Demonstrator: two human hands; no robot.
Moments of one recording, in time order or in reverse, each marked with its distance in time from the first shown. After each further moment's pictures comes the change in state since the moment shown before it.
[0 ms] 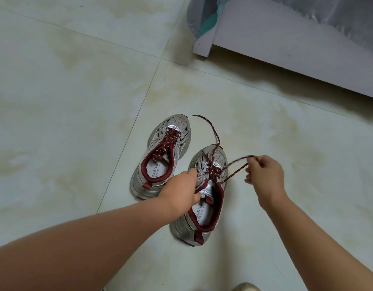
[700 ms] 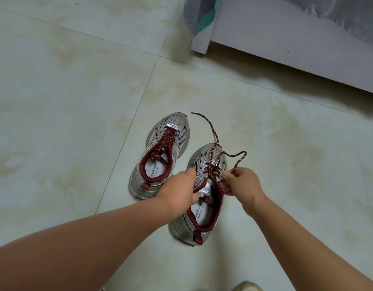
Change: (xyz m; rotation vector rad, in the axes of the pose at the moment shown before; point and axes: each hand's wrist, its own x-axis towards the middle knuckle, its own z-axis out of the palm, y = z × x) left_hand -0.002 0.000 -0.002 0.005 -0.016 -0.008; right_hand -0.010 0.021 0.029 -0.184 -0.259 0.120
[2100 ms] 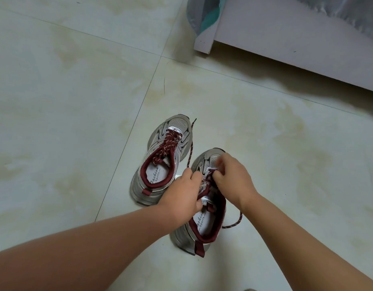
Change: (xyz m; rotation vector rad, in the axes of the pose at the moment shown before) left_hand 0.000 0.003 -0.001 0.043 0.045 0.071; right_hand 0.004 -0.029 0.012 -0.518 -0.019 -0.389
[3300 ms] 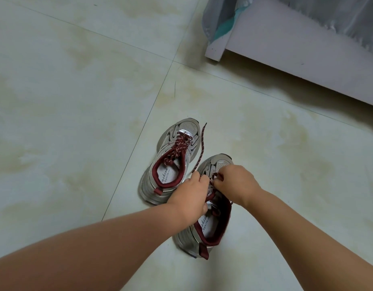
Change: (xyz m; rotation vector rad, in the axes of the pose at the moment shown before) left_hand -0.004 -0.001 -0.005 0.012 -0.016 0.008; right_hand 0.004 -0.025 -0.005 -0.486 -0.199 -0.053
